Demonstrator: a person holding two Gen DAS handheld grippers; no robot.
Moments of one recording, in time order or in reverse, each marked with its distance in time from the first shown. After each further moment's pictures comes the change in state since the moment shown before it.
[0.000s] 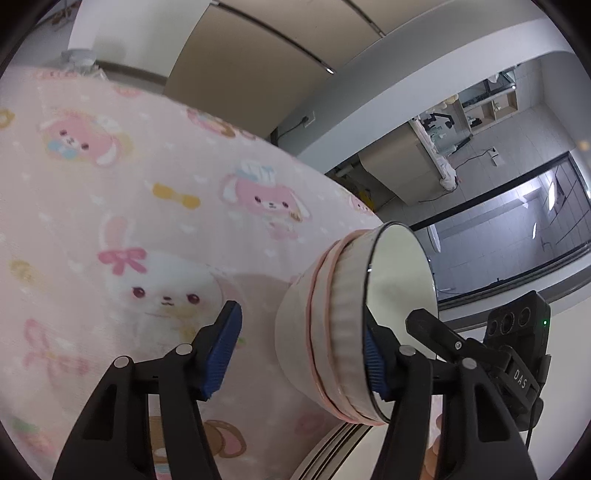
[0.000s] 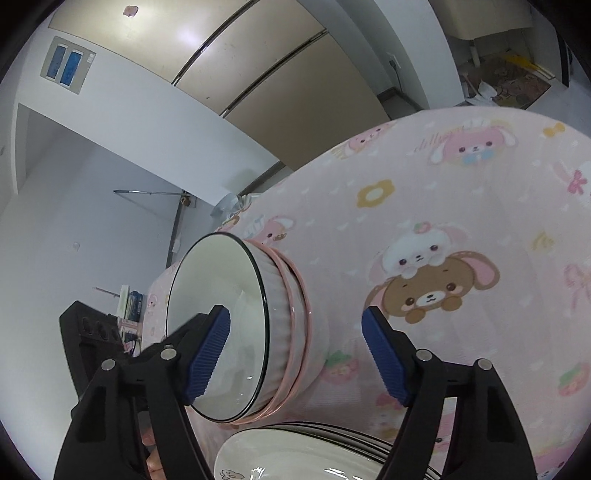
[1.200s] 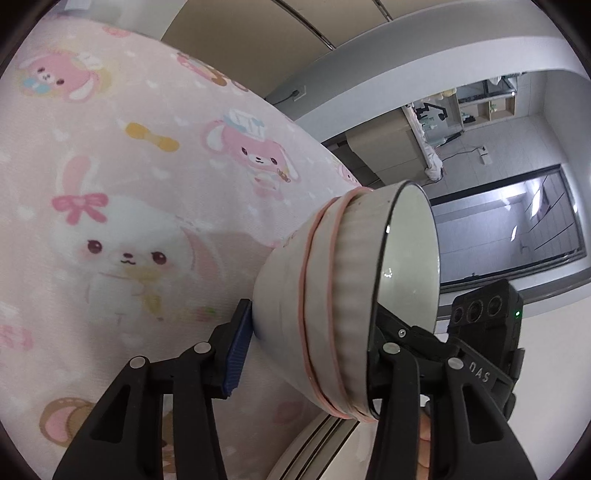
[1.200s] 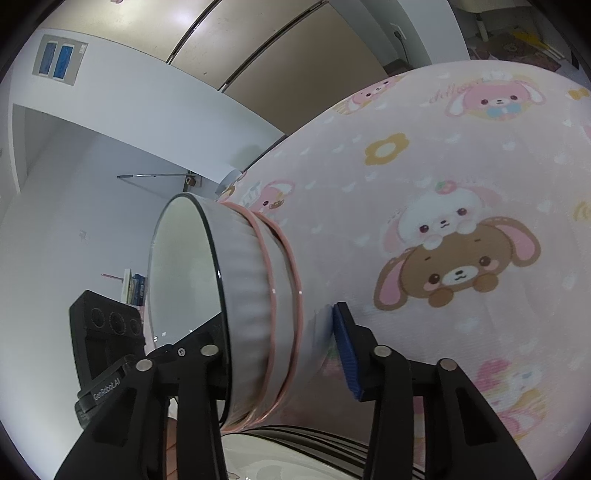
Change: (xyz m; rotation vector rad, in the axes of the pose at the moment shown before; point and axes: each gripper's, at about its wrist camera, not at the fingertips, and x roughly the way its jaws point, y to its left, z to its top) left arm 0.012 0.004 -0.007 -0.048 0.101 -0.092; right arm 0.029 -0.005 -0.007 0.016 0.088 0.033
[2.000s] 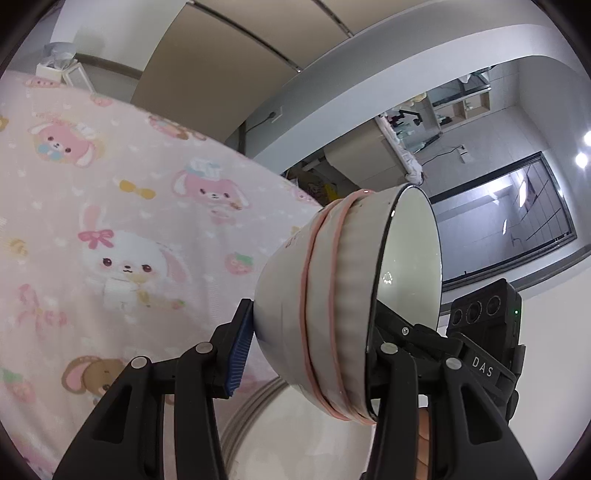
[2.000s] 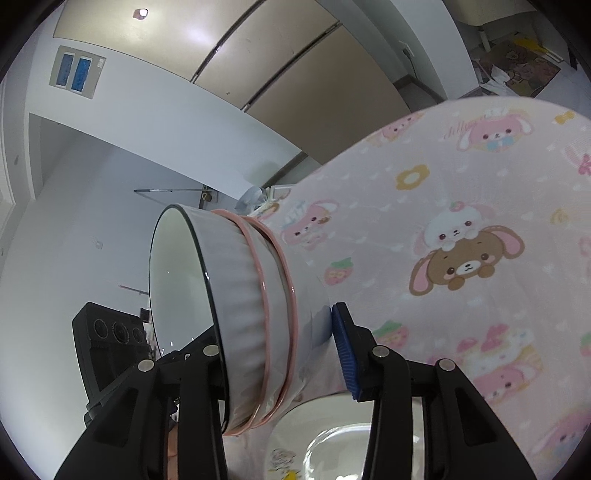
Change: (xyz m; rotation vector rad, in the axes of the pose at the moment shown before) left arm -0.050 -0.048 -0.004 0.072 -0.077 -0.031; right arm -0.053 0.045 -0.015 -0.005 -0.079 0.047
